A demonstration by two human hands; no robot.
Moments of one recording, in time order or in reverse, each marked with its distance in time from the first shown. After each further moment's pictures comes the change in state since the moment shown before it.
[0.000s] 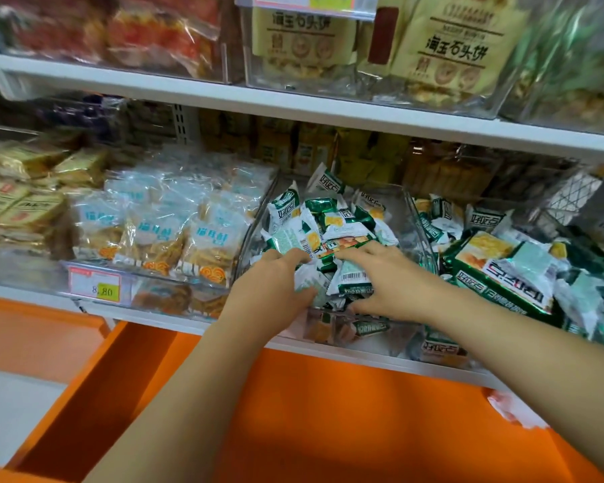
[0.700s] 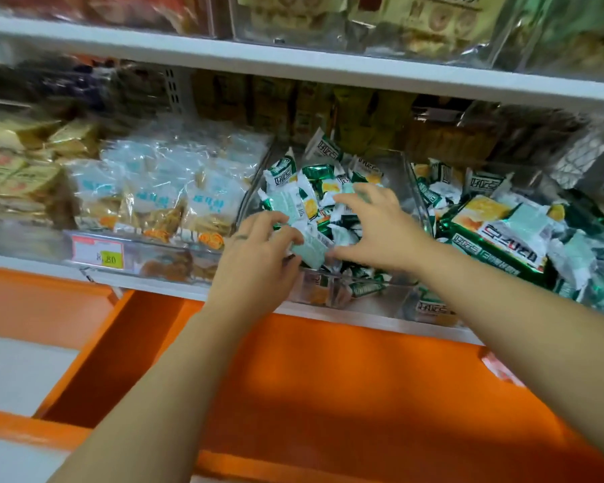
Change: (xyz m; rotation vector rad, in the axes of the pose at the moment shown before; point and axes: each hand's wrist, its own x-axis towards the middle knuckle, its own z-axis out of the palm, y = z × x) left_hand -0.023 -0.016 0.010 0.119 0.322 0.299; right_hand 0.011 0.003 0.003 0.045 0.227 0.021
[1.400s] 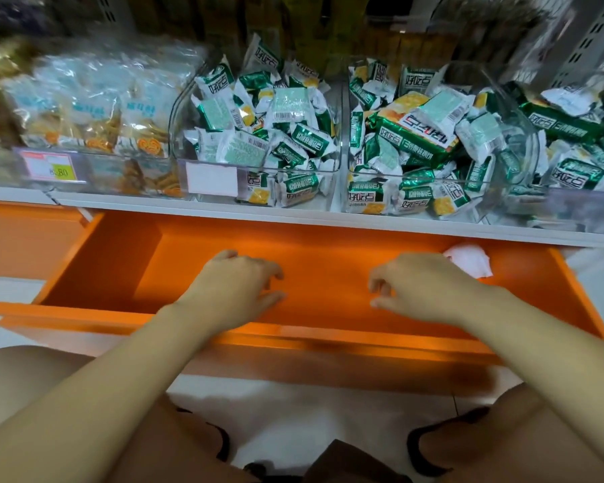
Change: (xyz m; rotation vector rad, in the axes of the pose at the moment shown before) left_hand -0.113 0.090 0.016 0.201 -0.667 0.084; right_hand -0.220 0.056 0.038 -0.164 -0.391 -0.058
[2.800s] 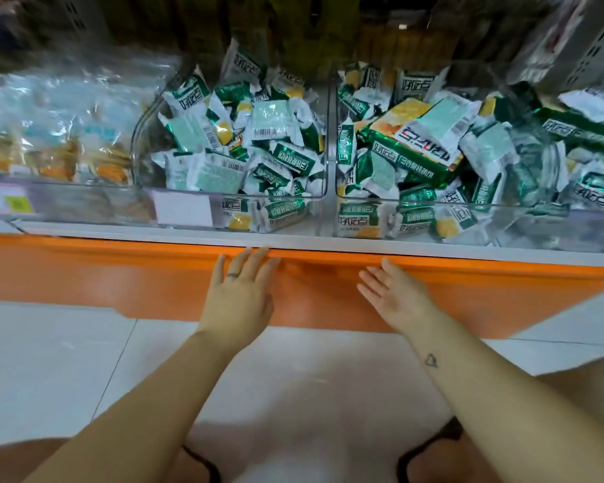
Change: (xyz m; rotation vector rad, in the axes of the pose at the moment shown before) left_hand 0.066 -0.007 0.066 0.101 0.314 -0.148; right_hand 0.084 0.029 0.057 2.331 0.423 0.842
